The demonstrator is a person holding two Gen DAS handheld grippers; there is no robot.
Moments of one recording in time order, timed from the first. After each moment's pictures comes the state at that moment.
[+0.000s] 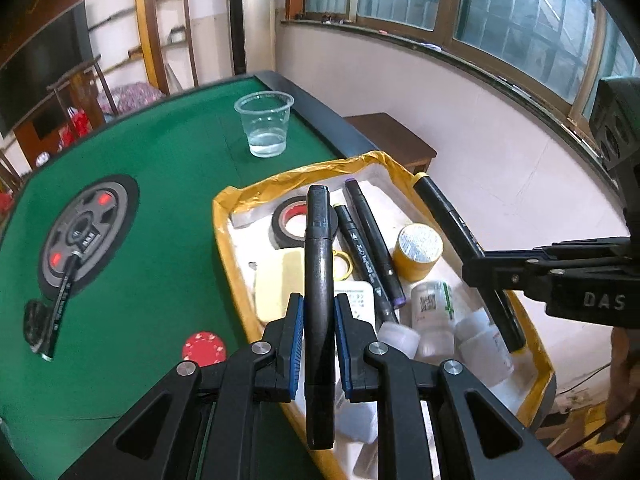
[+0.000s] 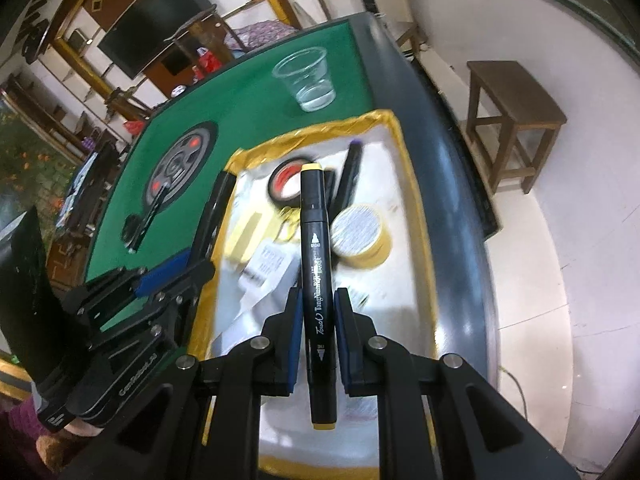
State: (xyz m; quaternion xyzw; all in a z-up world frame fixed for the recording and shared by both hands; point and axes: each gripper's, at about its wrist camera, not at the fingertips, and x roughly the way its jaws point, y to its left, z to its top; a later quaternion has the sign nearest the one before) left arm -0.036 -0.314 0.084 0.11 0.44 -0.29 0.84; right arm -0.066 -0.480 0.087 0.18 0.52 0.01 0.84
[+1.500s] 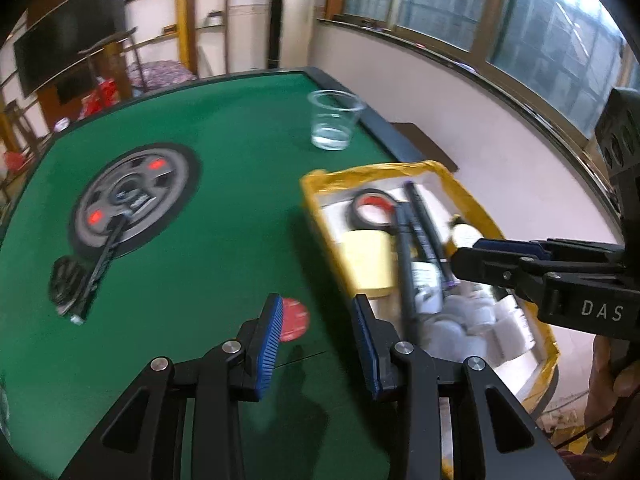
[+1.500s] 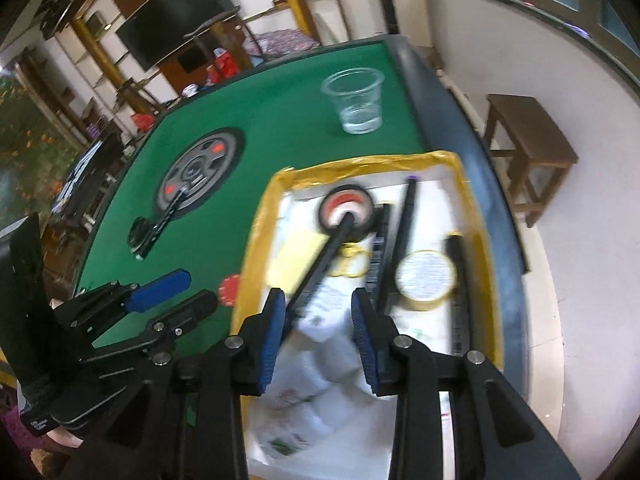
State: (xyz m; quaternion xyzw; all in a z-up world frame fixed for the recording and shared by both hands) left arm -0.025 -0.224 0.096 0.06 0.45 -0.25 0.86; right arm -0.039 -0.405 0.107 0.14 0.49 0.05 0.86
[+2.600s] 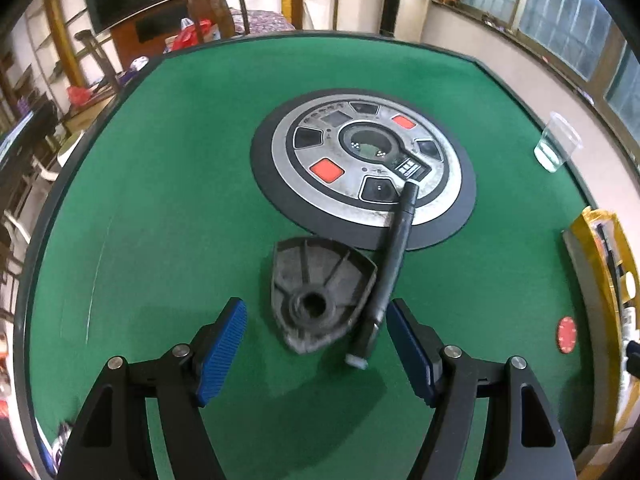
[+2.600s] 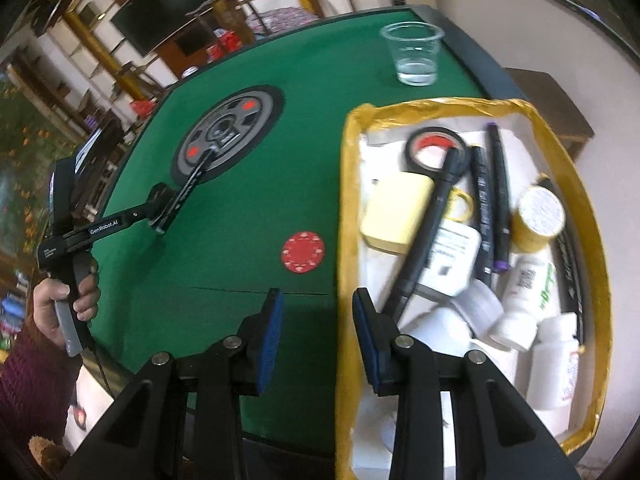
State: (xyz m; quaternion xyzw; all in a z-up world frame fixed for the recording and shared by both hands) left arm 0.121 -0.029 0.031 0.05 0.52 -0.11 0.85; right arm -0.050 -0.334 0.078 0.17 0.52 0.03 0.84
